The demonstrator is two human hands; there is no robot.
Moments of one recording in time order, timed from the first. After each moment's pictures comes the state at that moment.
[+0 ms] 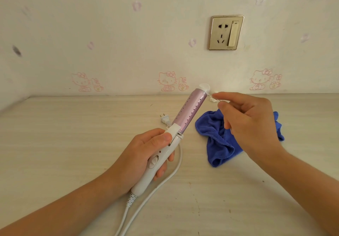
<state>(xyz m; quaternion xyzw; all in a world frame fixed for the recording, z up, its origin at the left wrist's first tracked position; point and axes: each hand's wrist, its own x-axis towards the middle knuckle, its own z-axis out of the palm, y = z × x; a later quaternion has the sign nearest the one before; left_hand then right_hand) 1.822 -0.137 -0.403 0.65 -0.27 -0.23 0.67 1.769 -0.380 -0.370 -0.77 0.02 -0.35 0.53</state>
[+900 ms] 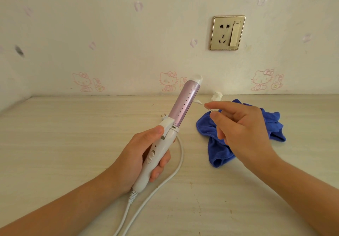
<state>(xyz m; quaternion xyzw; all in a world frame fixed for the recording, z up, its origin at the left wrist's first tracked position) 1.828 -0.131 -0.408 0.61 -0.24 -0.28 0.70 1.765 -0.367 -0.380 -0.78 0.02 -0.29 0.56</state>
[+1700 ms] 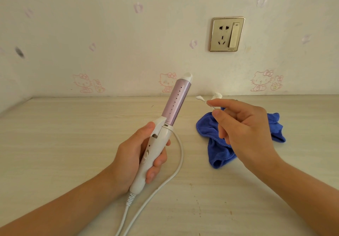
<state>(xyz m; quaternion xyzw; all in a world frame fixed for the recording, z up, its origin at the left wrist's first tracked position) 1.829 -0.130 -0.405 0.57 -0.20 -0.31 0.73 1.760 -0.364 -0.374 -0.75 0.00 -0.32 0.59</state>
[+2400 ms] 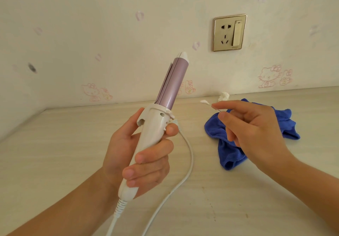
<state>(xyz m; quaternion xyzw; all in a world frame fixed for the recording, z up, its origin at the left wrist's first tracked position) 1.821 -0.128 -0.357 0.18 -0.21 -0.59 0.76 1.762 -0.365 -0.377 -0.75 -0.01 -0.31 0.58</state>
